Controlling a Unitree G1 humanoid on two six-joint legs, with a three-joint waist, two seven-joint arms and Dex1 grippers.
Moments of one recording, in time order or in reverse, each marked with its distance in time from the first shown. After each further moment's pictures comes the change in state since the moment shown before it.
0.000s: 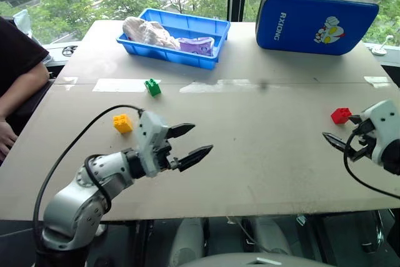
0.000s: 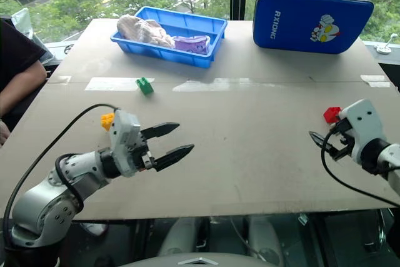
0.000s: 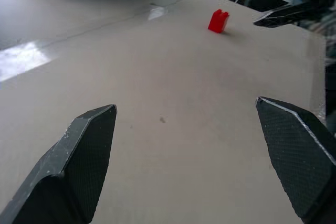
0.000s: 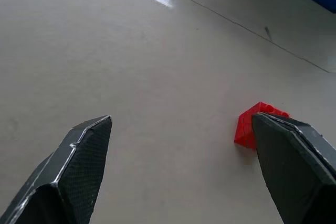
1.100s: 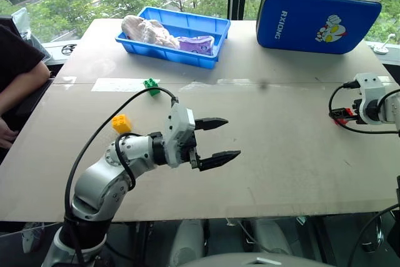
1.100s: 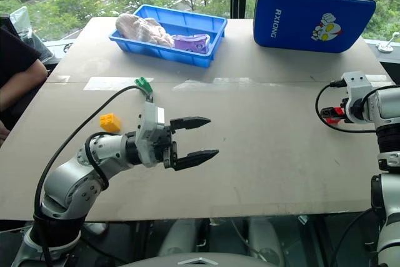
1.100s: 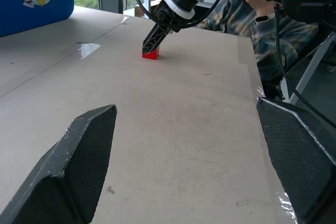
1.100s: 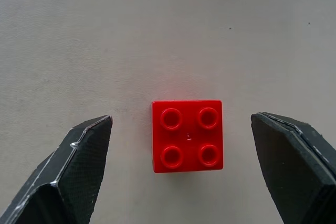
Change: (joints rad) left arm -0.089 -0.021 -0.139 0.096 0.047 -0.124 -0.135; right arm -0.621 0.090 0.371 0.897 -0.233 0.143 -0.029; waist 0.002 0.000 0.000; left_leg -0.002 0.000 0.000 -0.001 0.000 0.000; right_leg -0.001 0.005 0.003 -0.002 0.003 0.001
